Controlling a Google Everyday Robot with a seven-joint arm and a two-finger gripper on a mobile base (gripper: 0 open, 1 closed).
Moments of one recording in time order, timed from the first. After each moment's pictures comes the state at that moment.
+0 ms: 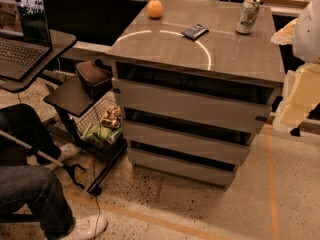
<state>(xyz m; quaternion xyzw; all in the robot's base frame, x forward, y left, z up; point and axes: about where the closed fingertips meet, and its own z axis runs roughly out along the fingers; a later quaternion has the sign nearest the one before) 0.438 -0.215 0.983 -0.60 0.78 -0.04 0.17</state>
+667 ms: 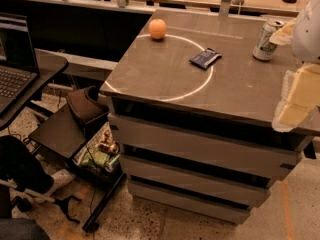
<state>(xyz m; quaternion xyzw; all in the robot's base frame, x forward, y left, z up) 0.438 -0.215 0.983 -0.60 0.78 -0.04 0.17</state>
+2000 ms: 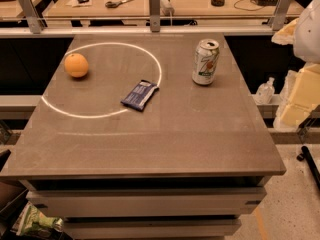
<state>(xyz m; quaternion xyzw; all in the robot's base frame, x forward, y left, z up) 0.438 -0.215 0.984 -0.60 0.78 -0.04 0.17</state>
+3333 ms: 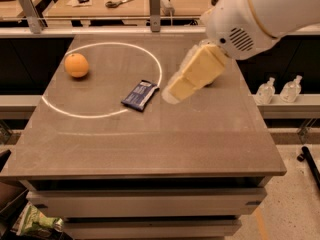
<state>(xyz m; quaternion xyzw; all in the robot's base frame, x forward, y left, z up) 0.471 -0.059 1.015 -0.53 0.76 0.09 0.37</state>
